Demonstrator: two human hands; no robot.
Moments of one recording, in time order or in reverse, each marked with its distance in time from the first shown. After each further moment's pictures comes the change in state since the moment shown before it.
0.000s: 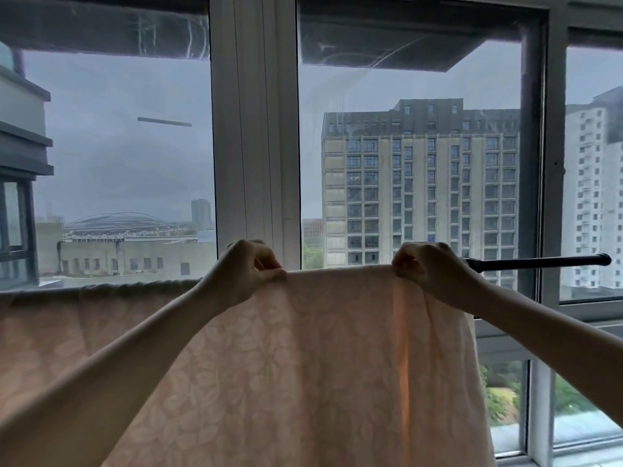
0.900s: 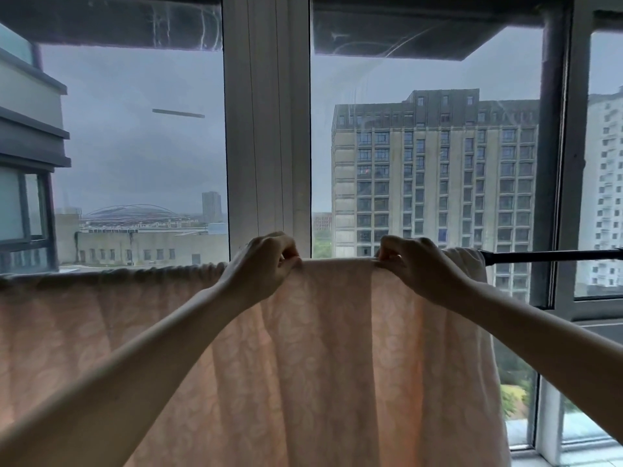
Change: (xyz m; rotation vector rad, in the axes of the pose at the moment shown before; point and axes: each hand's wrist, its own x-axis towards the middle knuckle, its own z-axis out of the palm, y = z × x) left_hand -0.006 0.009 0.014 0.169 0.096 0.093; right_hand 0.008 -0.039 0.016 0.072 0.087 -0.178
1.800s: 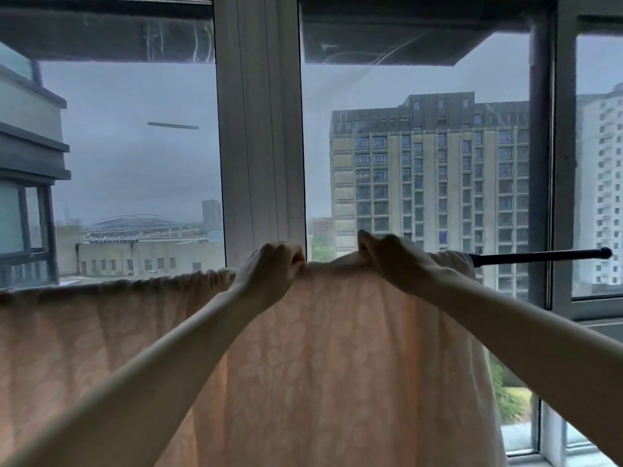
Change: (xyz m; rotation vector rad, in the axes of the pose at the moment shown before) left_hand 0.016 0.015 0.016 0.084 -0.001 -0.048; right_hand 0.028 -0.002 0.001 -0.223 -0.136 0.027
